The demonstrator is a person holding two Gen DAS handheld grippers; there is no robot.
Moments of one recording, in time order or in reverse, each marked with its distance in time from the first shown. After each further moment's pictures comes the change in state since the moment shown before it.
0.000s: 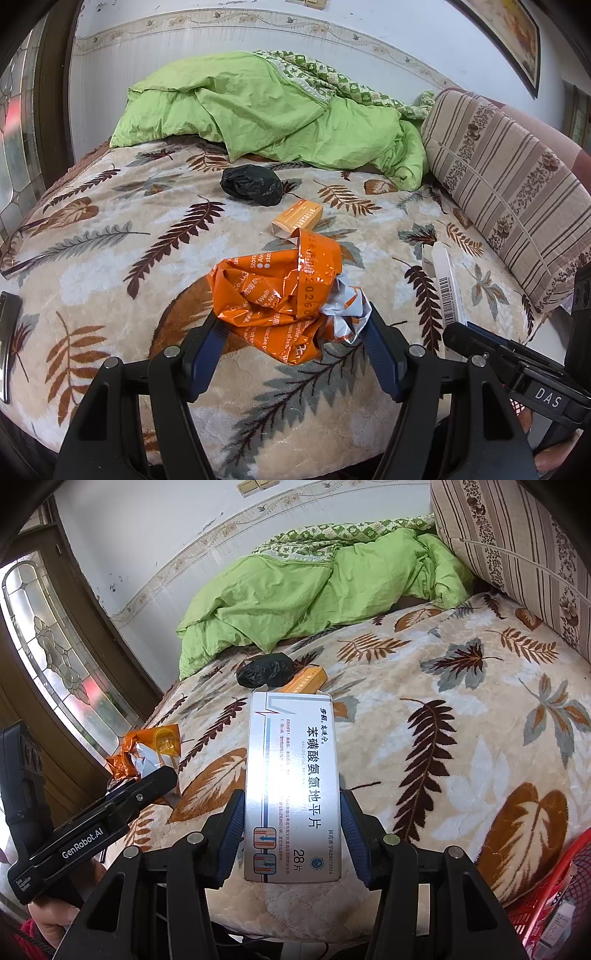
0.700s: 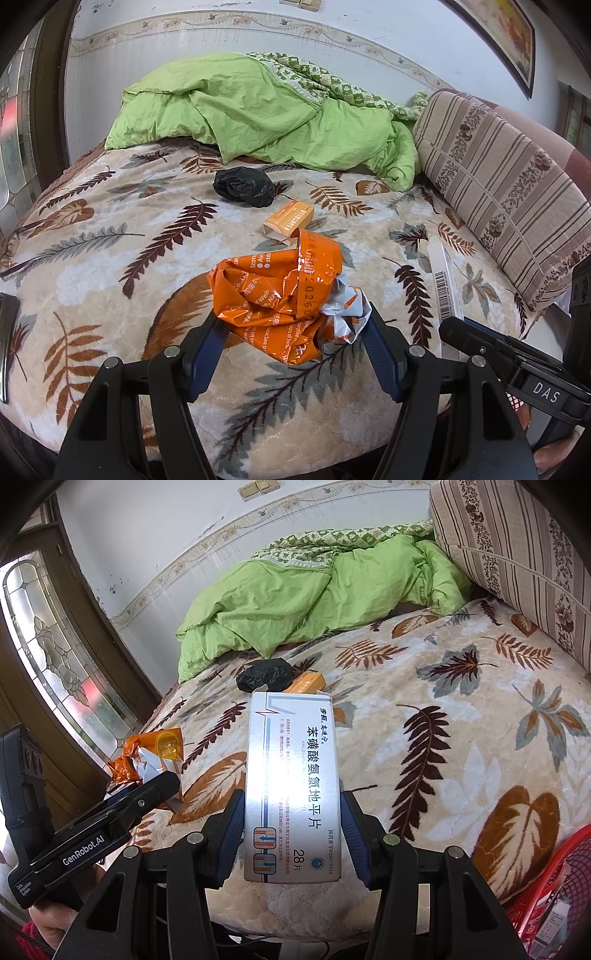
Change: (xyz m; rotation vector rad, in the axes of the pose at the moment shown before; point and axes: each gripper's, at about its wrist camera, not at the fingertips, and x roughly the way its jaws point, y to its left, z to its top) left arm -0.001 -0.017 -0.005 0.002 -0.007 -0.006; right arm -0.011 0.004 0.001 -0.003 -0.017 -0.016
